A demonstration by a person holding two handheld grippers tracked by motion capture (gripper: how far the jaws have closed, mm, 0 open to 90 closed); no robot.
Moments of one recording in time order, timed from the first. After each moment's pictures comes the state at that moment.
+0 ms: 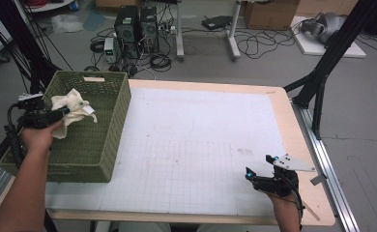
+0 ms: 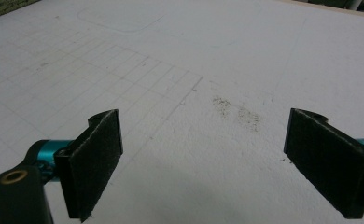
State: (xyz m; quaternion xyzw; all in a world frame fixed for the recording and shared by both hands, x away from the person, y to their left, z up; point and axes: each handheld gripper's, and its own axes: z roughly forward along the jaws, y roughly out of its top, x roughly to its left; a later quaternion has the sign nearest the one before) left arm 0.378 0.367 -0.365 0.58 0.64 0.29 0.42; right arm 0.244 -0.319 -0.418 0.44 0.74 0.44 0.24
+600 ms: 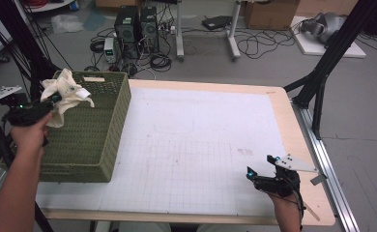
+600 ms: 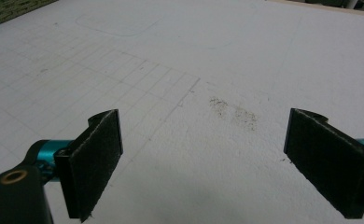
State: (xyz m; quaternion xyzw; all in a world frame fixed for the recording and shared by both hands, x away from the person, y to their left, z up) left arm 0.355 0.365 -0.324 0.54 0.58 0.32 0.53; right arm 0.244 -0.321 -0.418 0.45 0.74 0.45 0.24
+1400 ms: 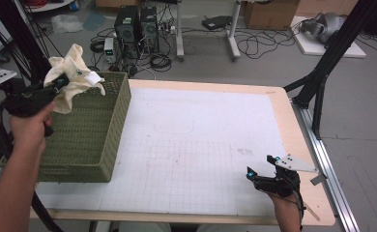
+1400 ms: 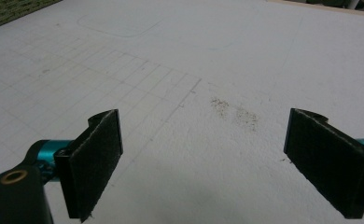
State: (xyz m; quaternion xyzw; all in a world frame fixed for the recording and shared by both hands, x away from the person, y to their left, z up) left arm 0.334 0.316 -0.261 0.56 0.47 0.31 0.61; right arm 0.243 -0.321 -0.417 0.45 0.74 0.45 0.24
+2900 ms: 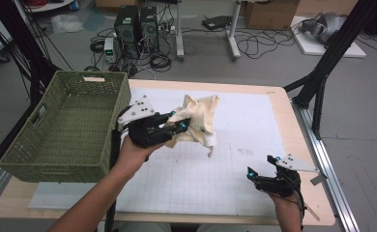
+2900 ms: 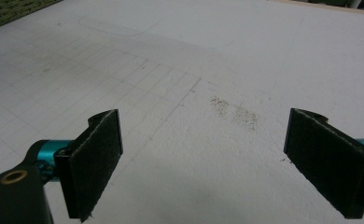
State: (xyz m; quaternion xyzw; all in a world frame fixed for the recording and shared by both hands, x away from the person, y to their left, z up) left arm 0.305 0.069 -0.298 0.72 0.23 0.12 0.65; right arm 0.244 -0.323 -0.418 0.45 0.74 0.45 0.24
